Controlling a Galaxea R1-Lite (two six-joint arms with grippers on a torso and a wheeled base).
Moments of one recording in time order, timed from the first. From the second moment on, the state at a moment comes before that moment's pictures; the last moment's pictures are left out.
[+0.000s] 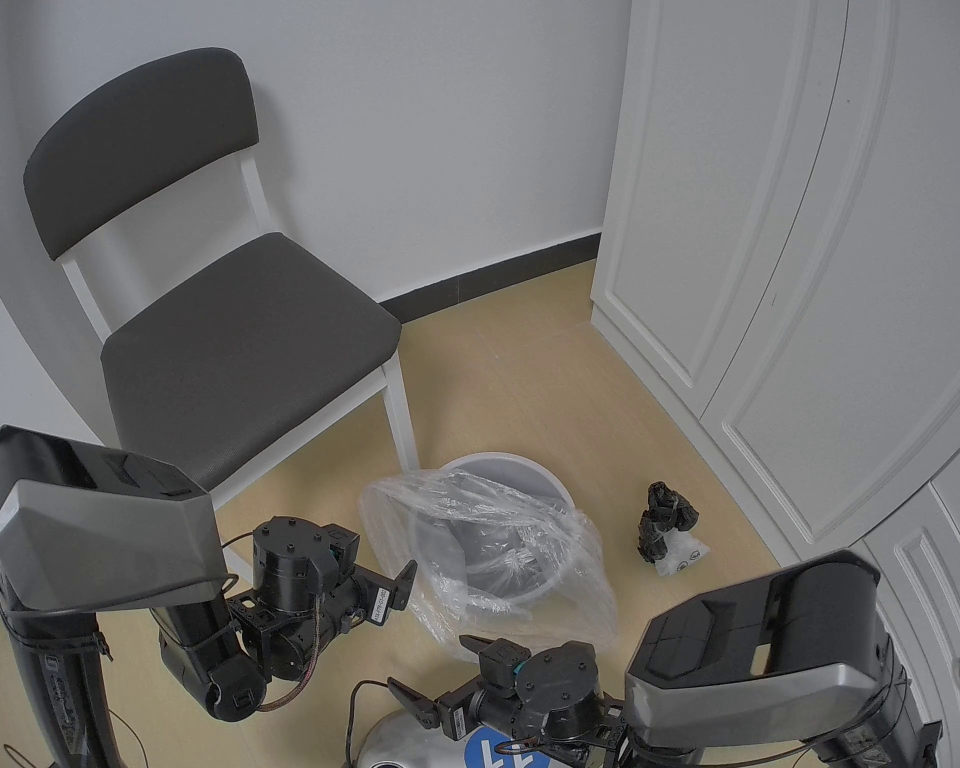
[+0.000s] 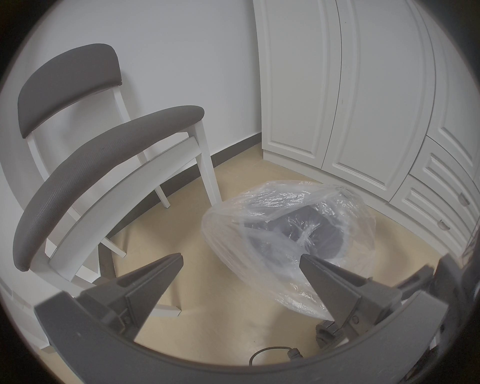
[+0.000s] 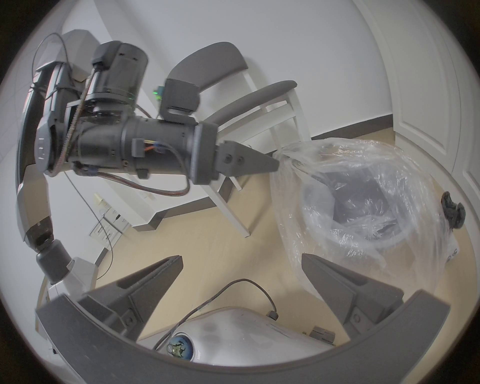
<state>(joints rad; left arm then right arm) -0.55 2.19 -0.41 -1.38 0.28 0.09 1.01 2.50 -0.67 -1.55 -0.15 0.28</state>
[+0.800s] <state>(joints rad) -0.56 2.21 -0.41 -1.39 0.28 0.10 0.69 2.28 -0.74 -1.15 -0.25 0.09</state>
